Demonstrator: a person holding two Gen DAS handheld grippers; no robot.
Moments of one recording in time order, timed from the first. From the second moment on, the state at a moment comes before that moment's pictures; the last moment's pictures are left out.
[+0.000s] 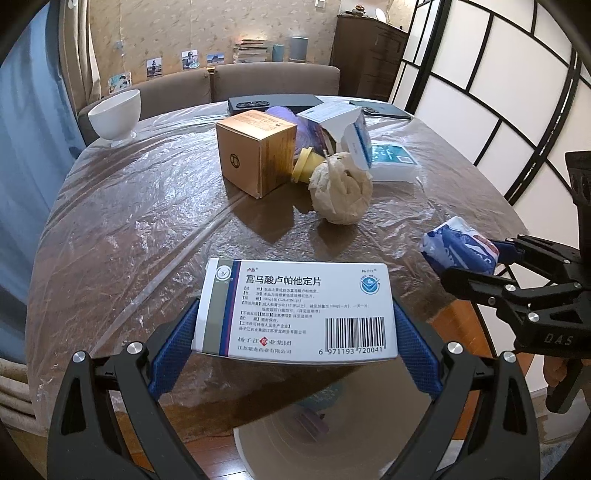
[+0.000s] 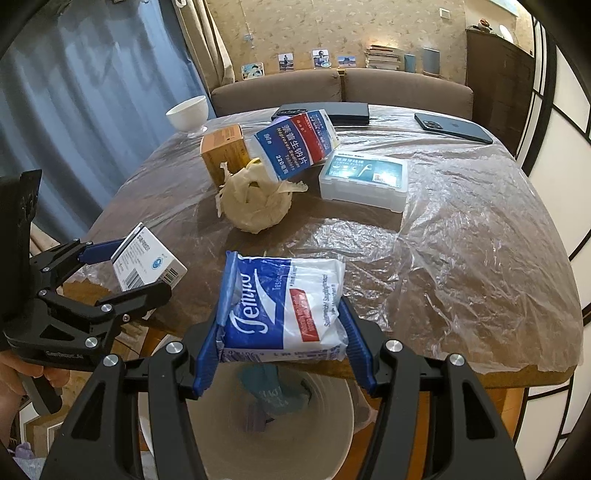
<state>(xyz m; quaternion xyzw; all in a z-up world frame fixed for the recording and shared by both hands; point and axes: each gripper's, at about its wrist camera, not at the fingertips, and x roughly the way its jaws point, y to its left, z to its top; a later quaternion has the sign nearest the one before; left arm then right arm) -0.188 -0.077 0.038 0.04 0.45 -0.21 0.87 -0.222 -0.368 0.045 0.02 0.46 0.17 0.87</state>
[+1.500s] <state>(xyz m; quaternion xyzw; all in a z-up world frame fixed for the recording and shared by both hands) -0.253 -0.074 0.032 0.05 0.49 -0.24 0.84 -0.275 -0.364 0.037 -0.01 0.50 0.21 0.84</state>
